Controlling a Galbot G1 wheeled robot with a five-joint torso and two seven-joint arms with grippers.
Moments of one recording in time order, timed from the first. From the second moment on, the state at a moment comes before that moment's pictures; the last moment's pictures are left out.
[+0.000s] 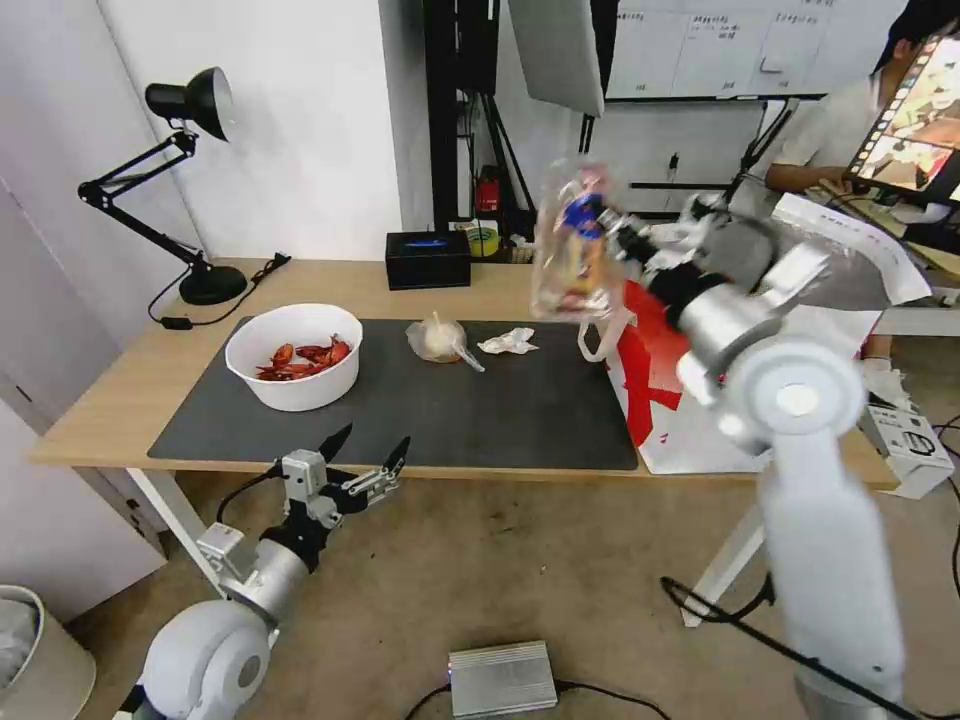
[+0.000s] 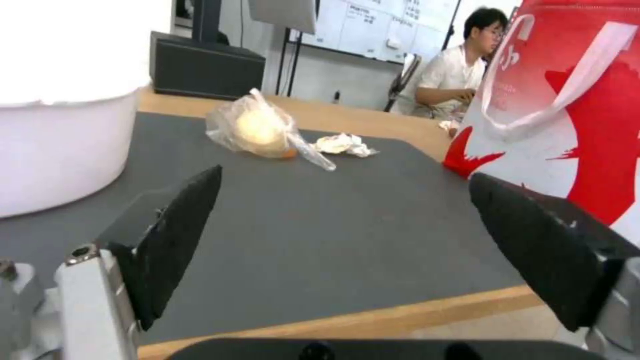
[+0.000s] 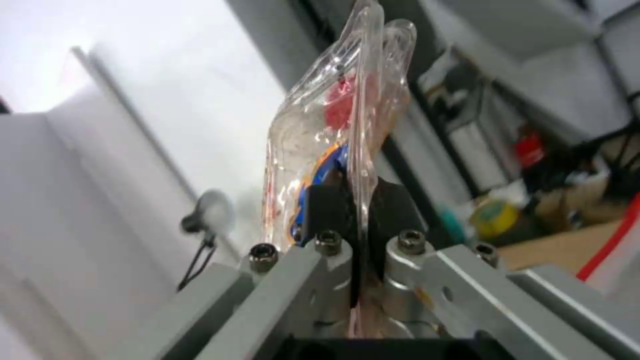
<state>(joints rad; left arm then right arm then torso) 1.50 -1.10 -0.48 -2.14 -0.62 0.08 0.11 -0.66 1.22 0.49 2.09 1.24 -0.54 0.37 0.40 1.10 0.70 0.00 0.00</state>
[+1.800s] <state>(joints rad) 1.49 -1.11 -0.43 -2.12 -0.60 0.06 0.12 -0.75 1.09 0.63 1.89 0.86 -0.44 0.28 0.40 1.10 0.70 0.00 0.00</state>
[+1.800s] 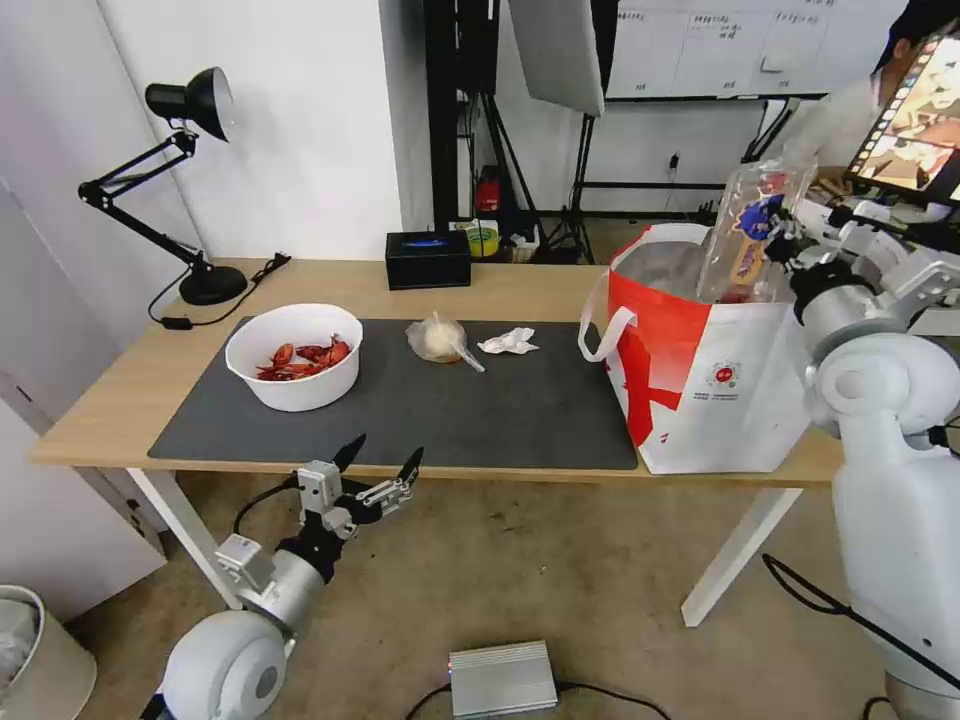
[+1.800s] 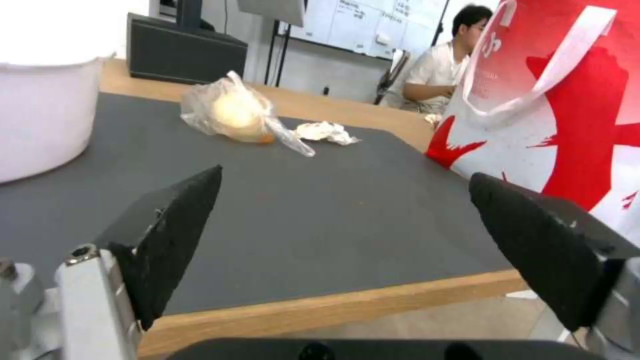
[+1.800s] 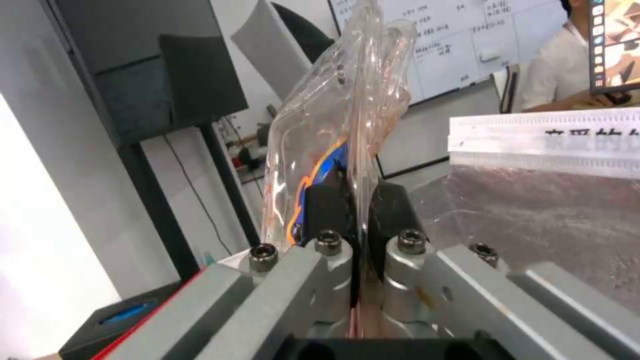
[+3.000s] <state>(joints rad) 1.51 -1.12 -0.46 -2.14 -0.61 0.04 0.11 -0.80 1.04 0.55 2.05 1.13 -0.37 0.05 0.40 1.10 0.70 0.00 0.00</state>
